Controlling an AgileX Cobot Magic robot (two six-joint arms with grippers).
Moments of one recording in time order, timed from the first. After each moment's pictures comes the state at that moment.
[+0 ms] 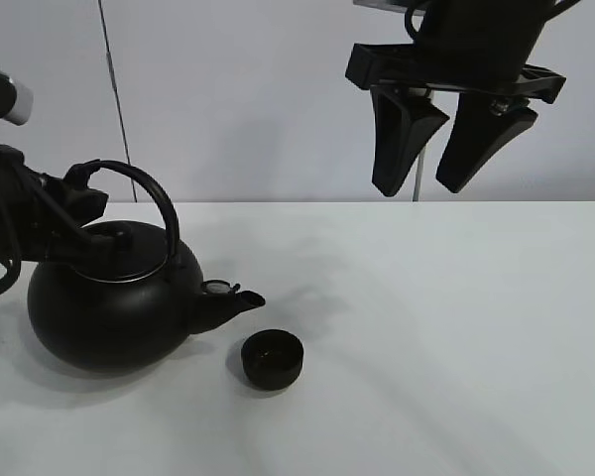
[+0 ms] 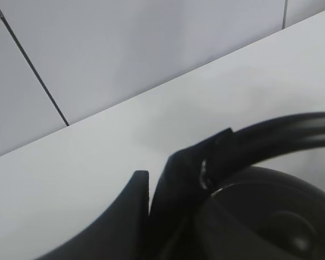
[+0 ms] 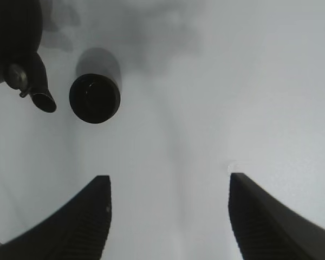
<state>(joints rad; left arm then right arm) -0.42 1.67 -0.44 -0.04 -0.82 0.26 0.41 1.73 -1.44 0.14 1.12 -0.10</state>
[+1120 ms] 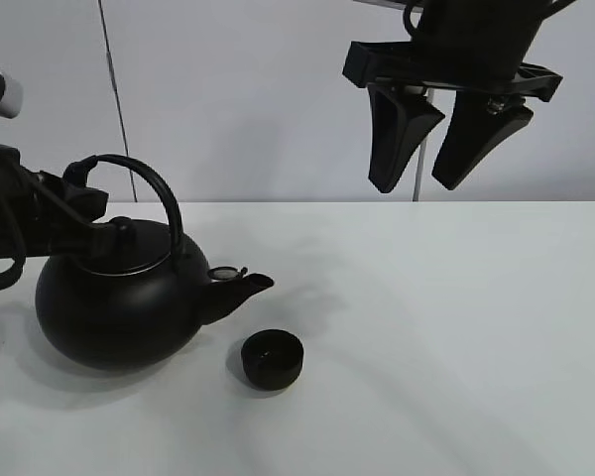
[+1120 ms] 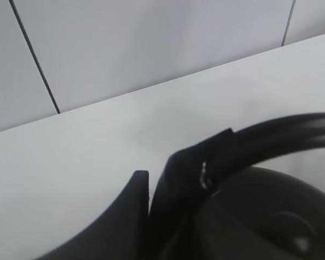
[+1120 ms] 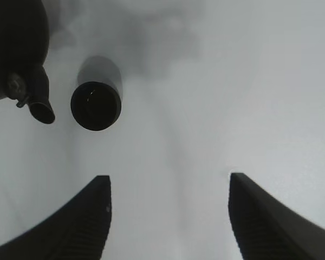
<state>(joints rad) -0.42 1.67 -0.44 -0.03 -0.82 0.14 0.41 1.73 -1.44 0.15 1.10 -0.10</state>
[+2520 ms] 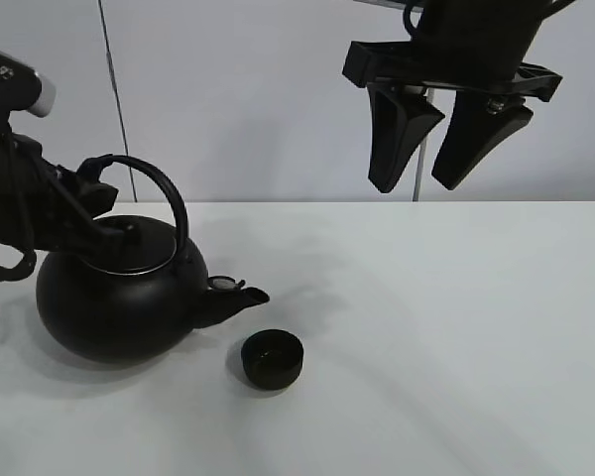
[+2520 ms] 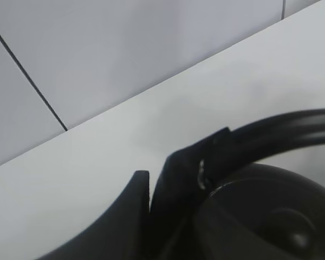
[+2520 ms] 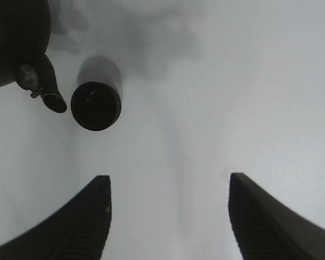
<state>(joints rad) -0.42 1.67 -0.50 -0.03 -0.73 0.30 0.41 1.73 -1.44 0.15 1.10 -0.10</state>
